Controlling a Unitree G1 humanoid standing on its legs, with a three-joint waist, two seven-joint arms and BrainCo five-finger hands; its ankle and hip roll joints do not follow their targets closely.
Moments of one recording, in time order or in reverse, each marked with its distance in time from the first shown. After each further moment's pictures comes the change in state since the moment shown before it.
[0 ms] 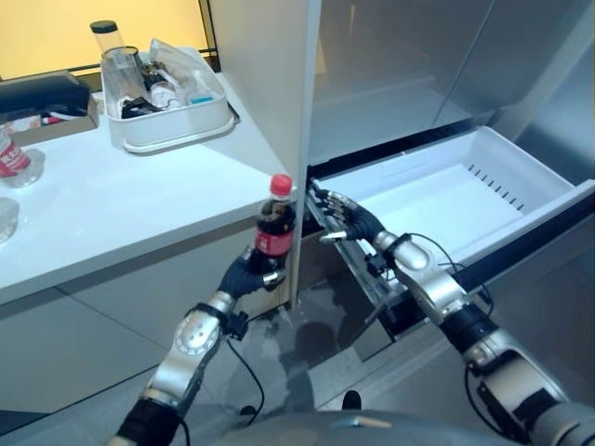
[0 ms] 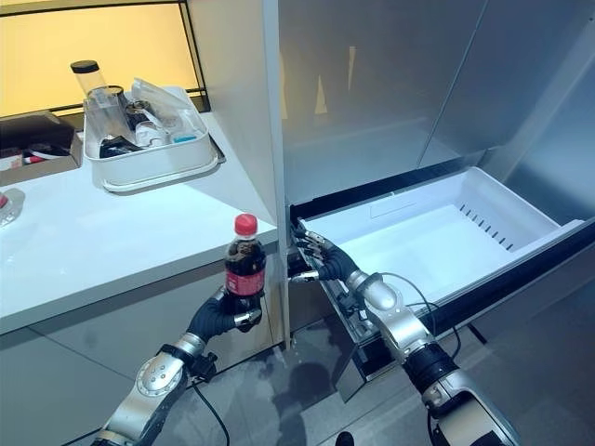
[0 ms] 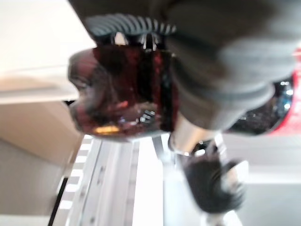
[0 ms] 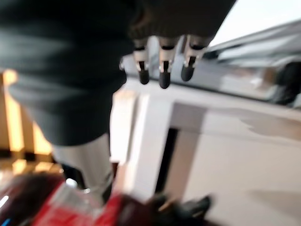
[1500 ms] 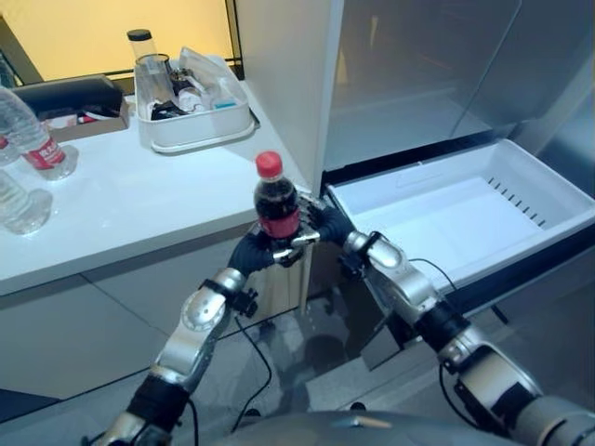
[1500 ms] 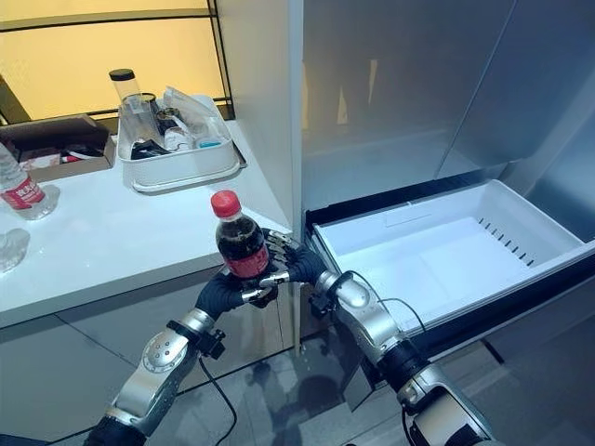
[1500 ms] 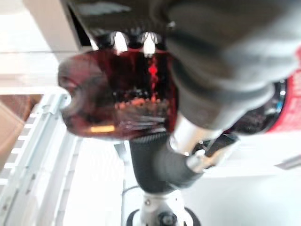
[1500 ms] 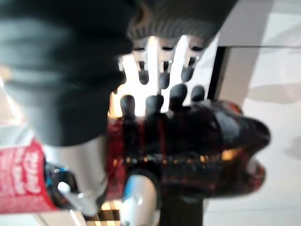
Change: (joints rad) left arm -0.116 -0.008 0.020 -0.074 -0.126 0.008 -0.071; right arm -0.040 0.096 0.042 0.047 0.130 0.022 0.082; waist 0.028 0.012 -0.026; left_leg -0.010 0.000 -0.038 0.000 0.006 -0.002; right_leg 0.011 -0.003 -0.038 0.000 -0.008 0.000
